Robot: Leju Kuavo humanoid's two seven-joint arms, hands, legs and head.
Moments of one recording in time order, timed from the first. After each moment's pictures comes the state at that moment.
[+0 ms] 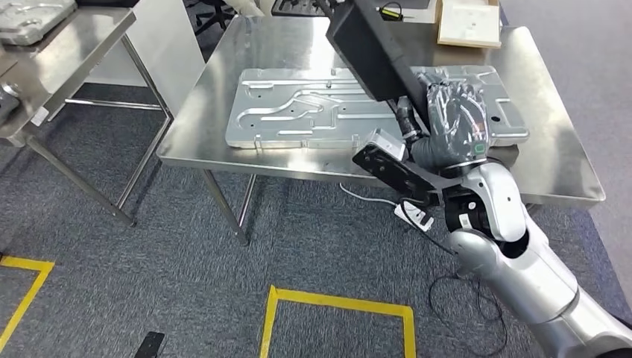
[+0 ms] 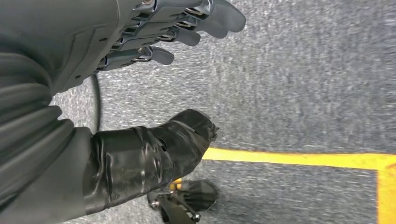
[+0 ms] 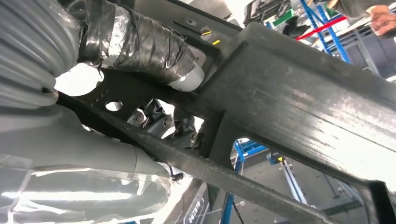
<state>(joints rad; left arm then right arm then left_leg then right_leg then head) -0.11 0.18 -0.73 -0.23 0.68 0.18 -0.22 -0.71 -0.40 0.61 -1.75 0.75 -0.17 0.50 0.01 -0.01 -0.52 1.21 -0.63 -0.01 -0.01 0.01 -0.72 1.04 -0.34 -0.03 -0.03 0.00</state>
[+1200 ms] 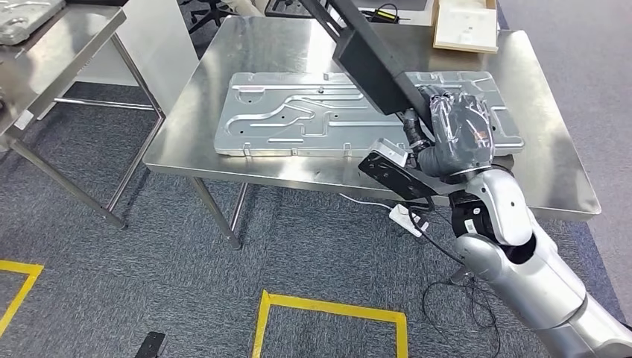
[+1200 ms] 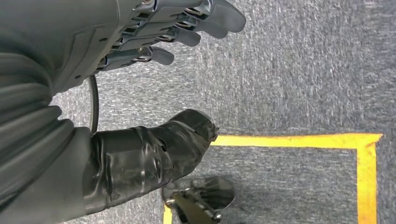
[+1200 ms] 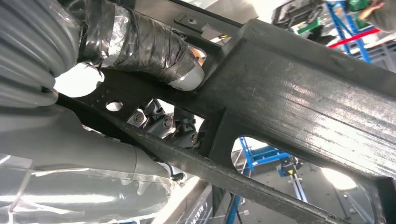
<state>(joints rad) -0.11 0.18 -0.73 -0.23 0.68 0.15 -0.24 -0.68 -0.44 0.60 -1.75 0.77 -0.13 0.52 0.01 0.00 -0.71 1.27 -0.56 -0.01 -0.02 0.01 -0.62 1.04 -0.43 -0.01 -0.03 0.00</state>
